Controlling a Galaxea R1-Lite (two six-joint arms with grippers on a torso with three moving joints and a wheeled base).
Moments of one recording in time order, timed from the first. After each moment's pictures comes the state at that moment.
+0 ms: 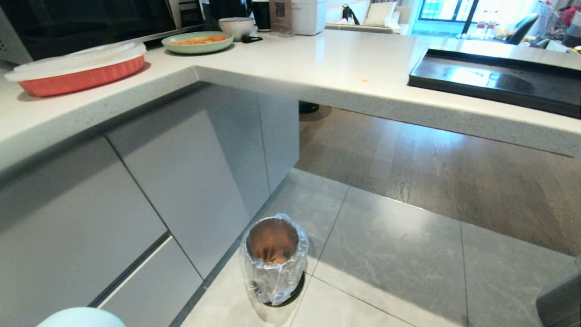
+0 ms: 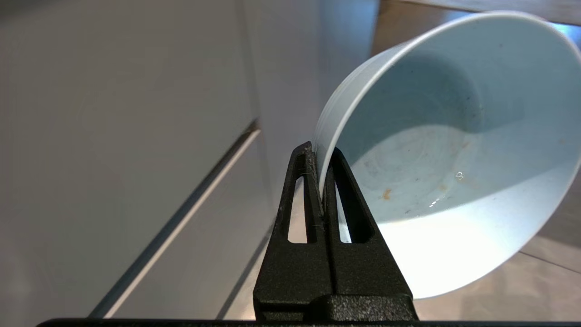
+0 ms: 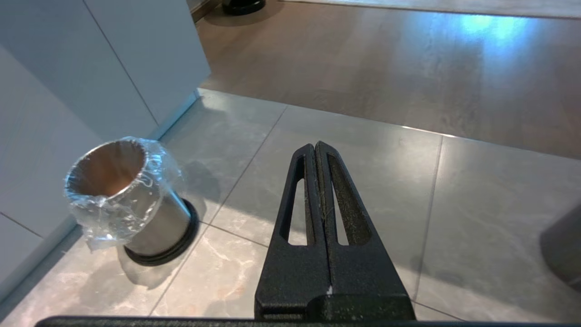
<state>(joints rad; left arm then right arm) 0.00 0.00 0.00 -0.01 -0.01 0.02 0.00 0.00 0.00 -0.01 -0.05 0.10</state>
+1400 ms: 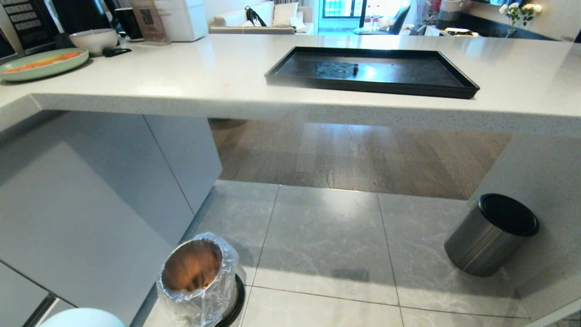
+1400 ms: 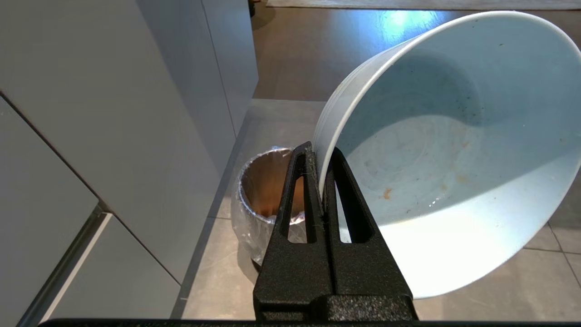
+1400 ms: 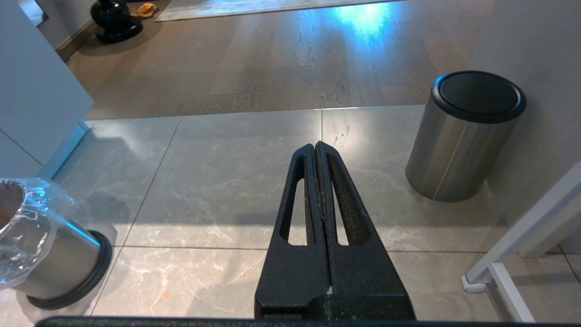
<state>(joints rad) 0.00 0.00 0.00 -0.01 -0.01 0.02 0.00 0.00 0.00 -0.01 -0.05 0.10</state>
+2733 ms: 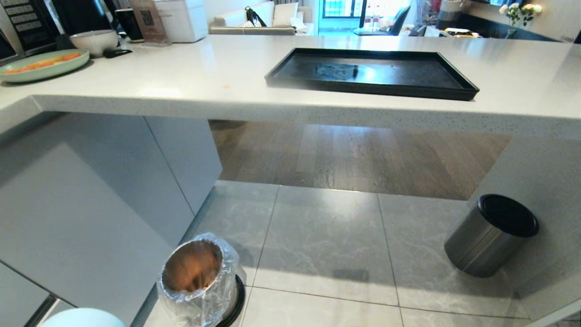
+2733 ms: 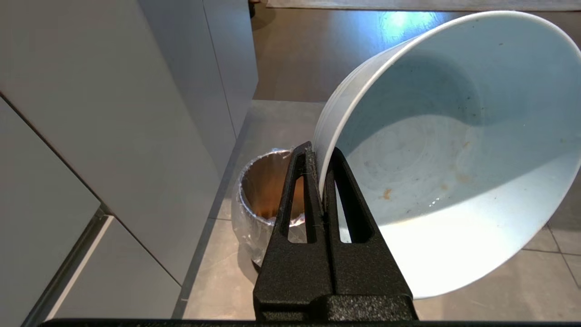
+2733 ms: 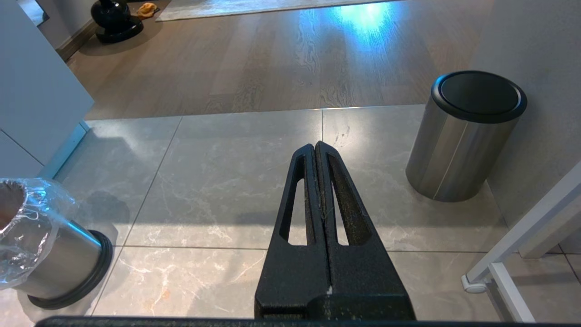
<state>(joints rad) 0.00 0.00 0.00 -0.01 -0.01 0.02 0.00 0.00 0.00 -0.01 -0.05 0.10</state>
